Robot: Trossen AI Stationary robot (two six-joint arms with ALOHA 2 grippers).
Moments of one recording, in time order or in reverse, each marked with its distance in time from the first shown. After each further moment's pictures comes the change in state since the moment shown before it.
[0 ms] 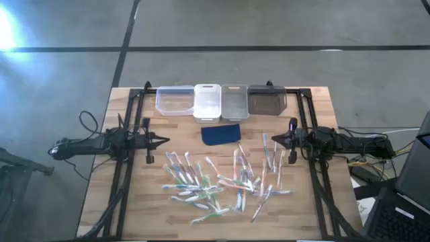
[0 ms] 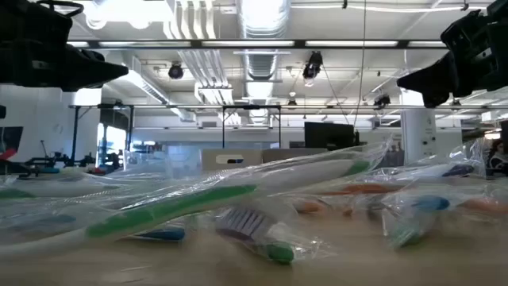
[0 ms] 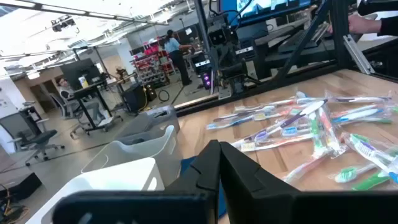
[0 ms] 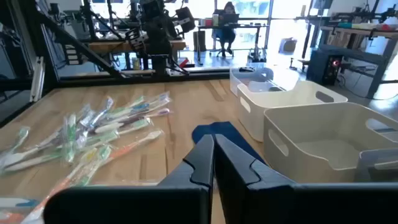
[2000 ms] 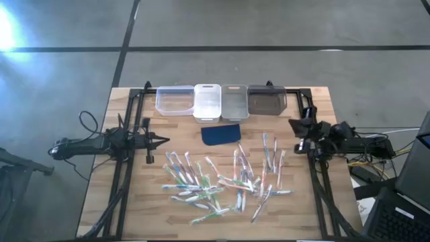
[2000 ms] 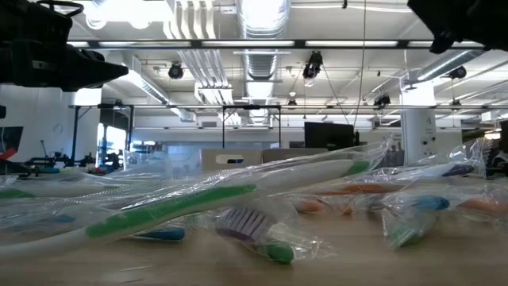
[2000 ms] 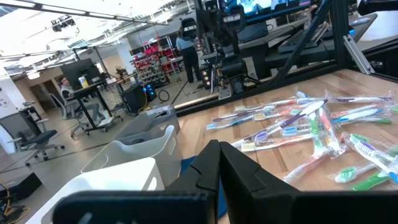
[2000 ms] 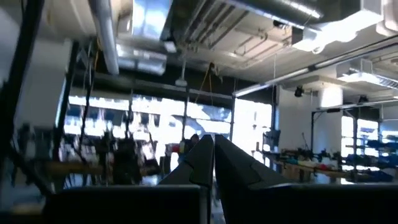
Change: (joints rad) left arm 0.000 0.000 0.000 0.000 0.000 0.000; right arm 0.000 0.003 0.000 0.622 0.073 -0.212
